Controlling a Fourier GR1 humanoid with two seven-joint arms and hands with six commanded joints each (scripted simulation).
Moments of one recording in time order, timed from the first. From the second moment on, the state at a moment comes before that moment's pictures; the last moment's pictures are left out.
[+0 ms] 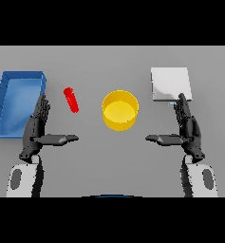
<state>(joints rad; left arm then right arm) 0.00 0.00 0.00 -1.57 0.00 0.00 0.00 0.00 0.00 0.00 -1.57 0.00 0.00 0.00</state>
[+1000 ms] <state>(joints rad) -0.03 0.03 -0.09 -1.54 -0.19 0.05 -0.02 0.11 -0.04 0.13 -1.71 0.24 -0.05 -0.10</state>
